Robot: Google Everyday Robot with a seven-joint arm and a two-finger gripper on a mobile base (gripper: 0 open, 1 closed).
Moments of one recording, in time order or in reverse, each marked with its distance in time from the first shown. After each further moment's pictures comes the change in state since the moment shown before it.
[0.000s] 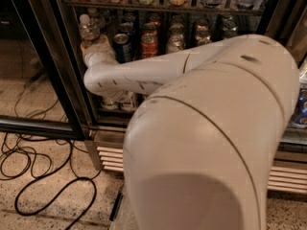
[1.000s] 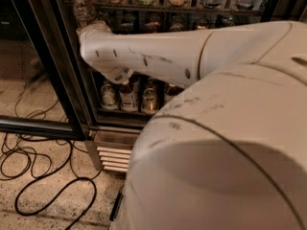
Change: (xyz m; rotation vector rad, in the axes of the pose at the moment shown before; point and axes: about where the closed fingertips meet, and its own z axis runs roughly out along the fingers) arm -0.055 -0.012 -0.011 -0.027 0.072 -0.013
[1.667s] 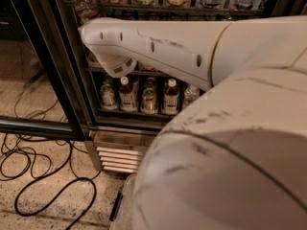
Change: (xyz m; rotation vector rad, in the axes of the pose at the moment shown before) arm -0.006 -0.007 -0.014 -0.012 0.077 0.008
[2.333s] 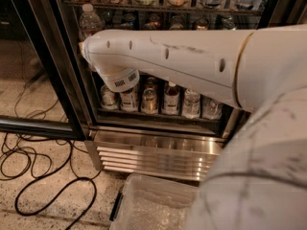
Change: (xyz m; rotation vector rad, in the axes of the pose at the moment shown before) arm 0.040 0.017 -0.035 -0.031 0.098 0.149
